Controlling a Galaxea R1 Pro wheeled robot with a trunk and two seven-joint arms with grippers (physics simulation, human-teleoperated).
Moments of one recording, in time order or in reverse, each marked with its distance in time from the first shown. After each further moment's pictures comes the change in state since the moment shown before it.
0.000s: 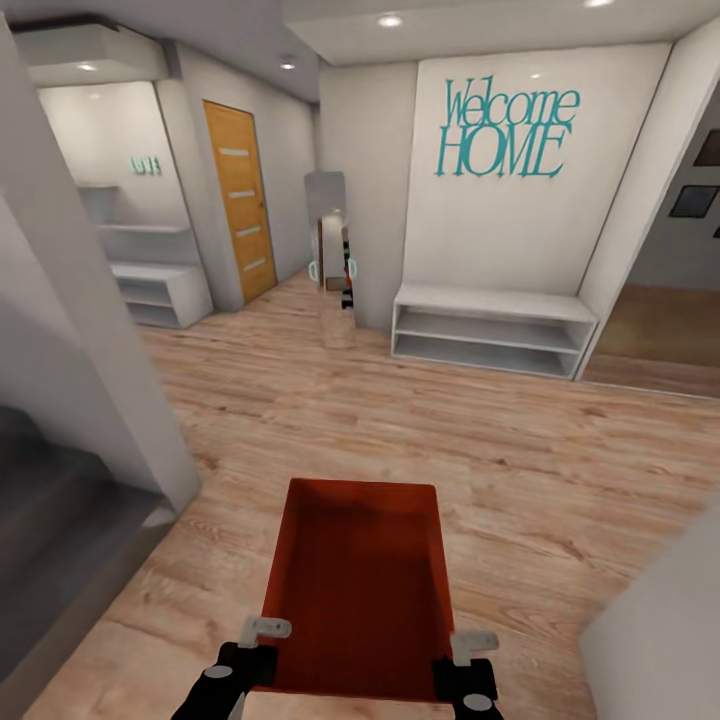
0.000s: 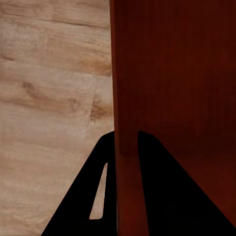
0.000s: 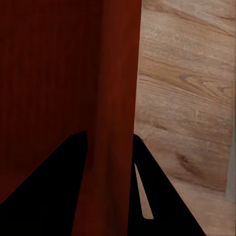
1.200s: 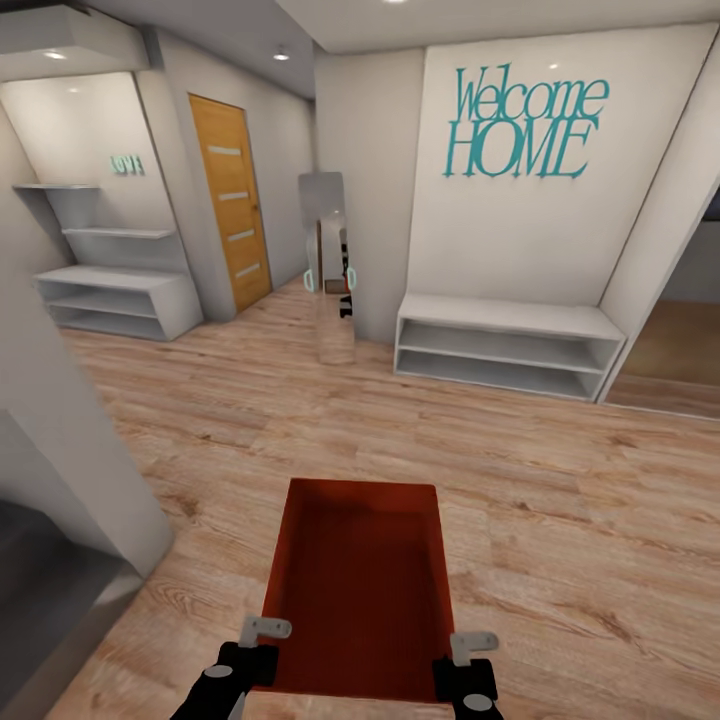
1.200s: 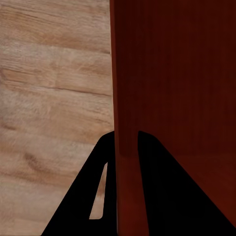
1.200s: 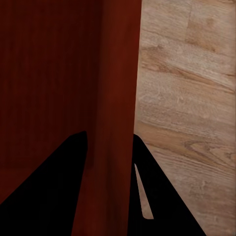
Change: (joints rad) left arm 0.000 0.000 -0.001 -0.001 0.000 0.000 0.000; right arm 0.002 -0.001 -0.001 -0.004 0.000 0.000 -0.002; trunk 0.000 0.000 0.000
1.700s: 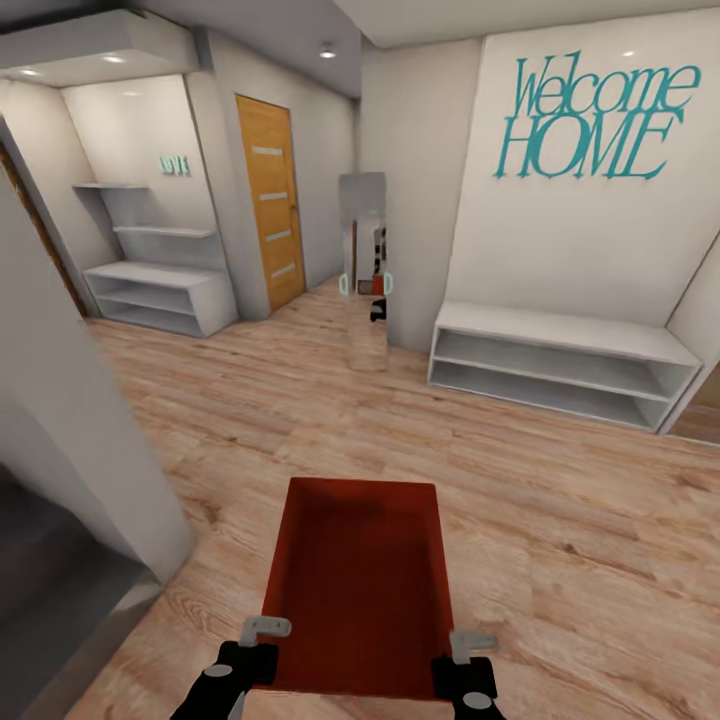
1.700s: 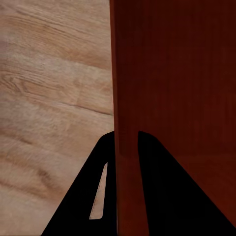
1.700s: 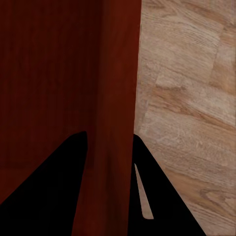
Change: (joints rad) left arm 0.000 0.000 0.001 -0.005 0.000 0.000 0.000; right arm -0.003 0.000 0.001 -0.002 -0.001 0.000 -0.001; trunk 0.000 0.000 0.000
